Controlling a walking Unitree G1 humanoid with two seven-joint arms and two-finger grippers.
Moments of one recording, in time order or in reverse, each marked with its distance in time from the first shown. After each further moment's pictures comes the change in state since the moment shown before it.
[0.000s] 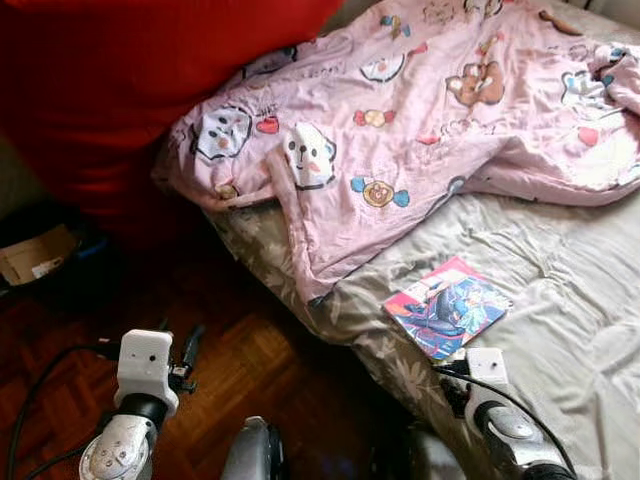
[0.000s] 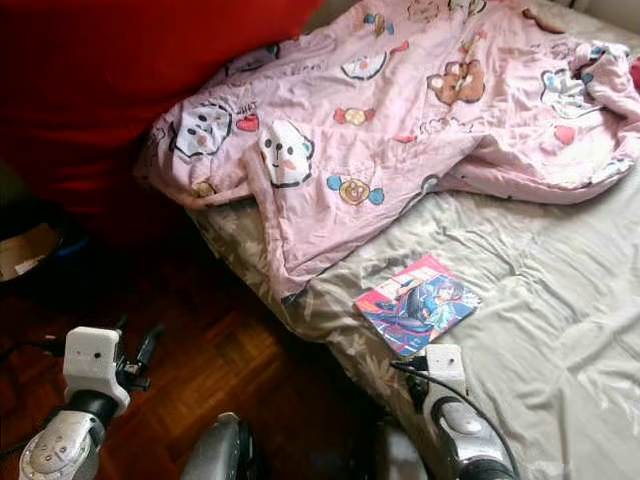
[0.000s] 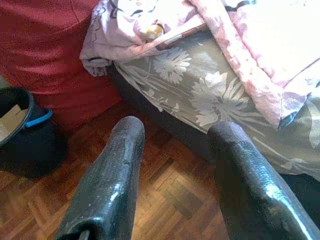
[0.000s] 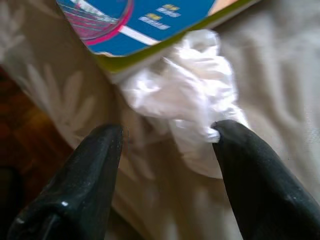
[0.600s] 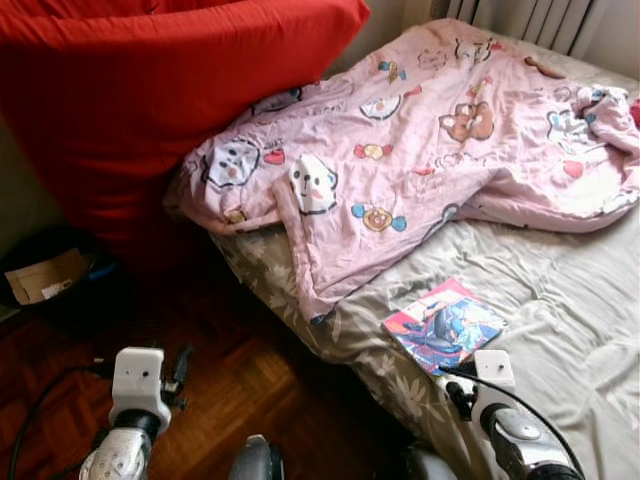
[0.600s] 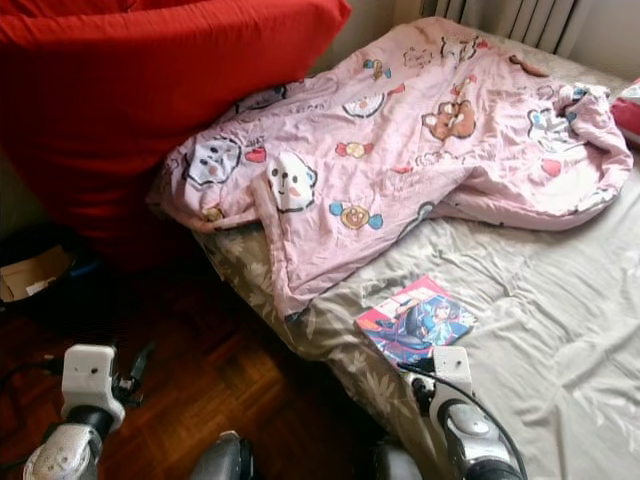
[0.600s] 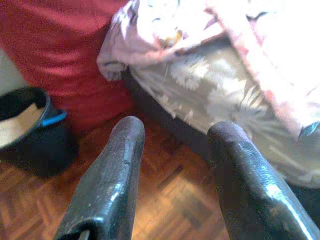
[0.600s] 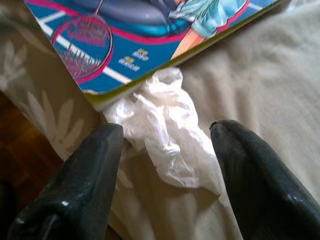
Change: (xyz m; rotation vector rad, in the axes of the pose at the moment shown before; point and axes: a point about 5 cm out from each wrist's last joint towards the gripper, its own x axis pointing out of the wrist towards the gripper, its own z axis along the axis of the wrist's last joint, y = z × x) left arm 0.011 0.007 -0.028 -0.014 0.031 0.030; right arm -0.003 -0.017 -0.005 -0.030 0.039 -0.039
